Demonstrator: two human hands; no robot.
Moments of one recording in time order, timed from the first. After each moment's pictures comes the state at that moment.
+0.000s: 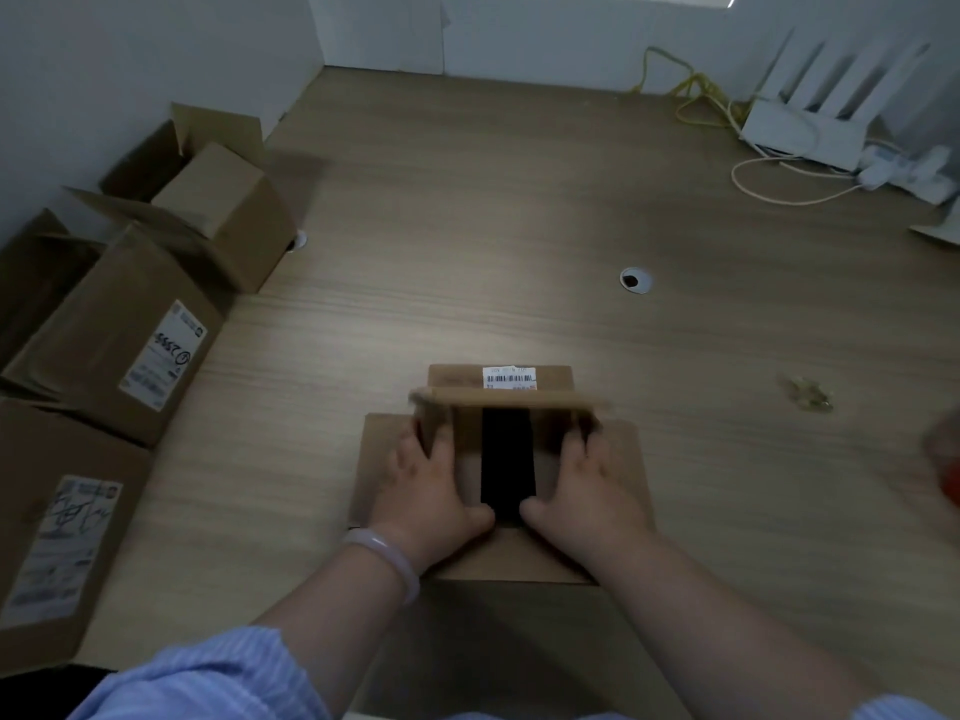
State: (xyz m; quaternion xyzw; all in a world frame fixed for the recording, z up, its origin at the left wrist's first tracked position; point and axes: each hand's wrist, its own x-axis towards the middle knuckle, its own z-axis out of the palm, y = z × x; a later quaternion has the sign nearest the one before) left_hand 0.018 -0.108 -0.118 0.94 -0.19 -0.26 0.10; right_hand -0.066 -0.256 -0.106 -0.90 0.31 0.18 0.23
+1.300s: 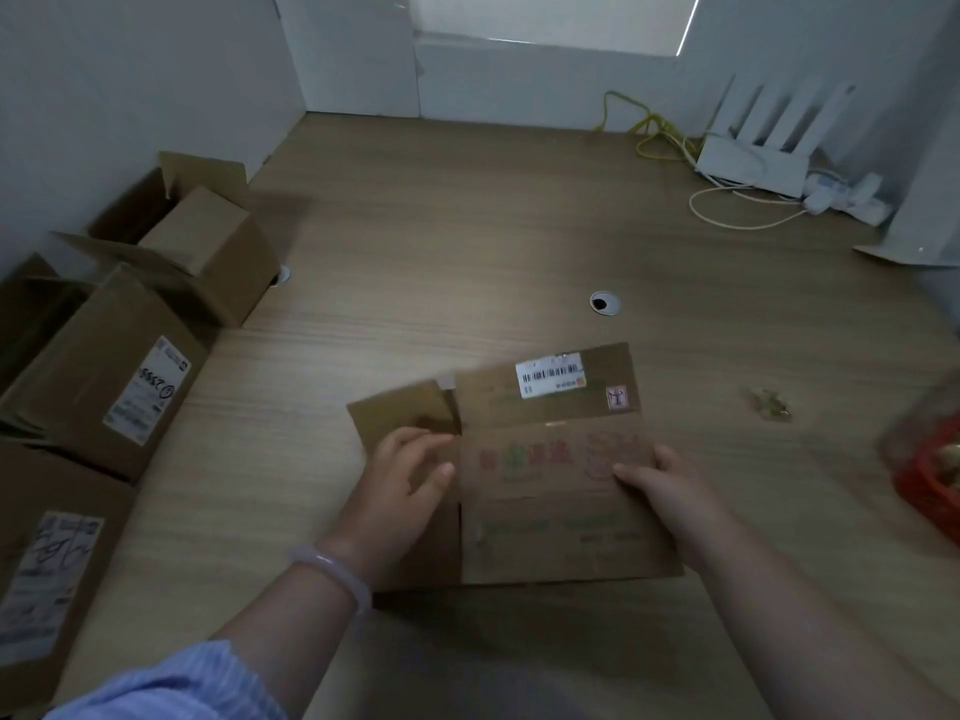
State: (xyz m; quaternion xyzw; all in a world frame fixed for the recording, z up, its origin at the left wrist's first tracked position) left_hand 0.033 -0.094 -0.106 0.86 -0.26 -0.17 0.40; right_hand -0.110 -0.343 -0.099 -0.67 0.47 -0.01 0.58
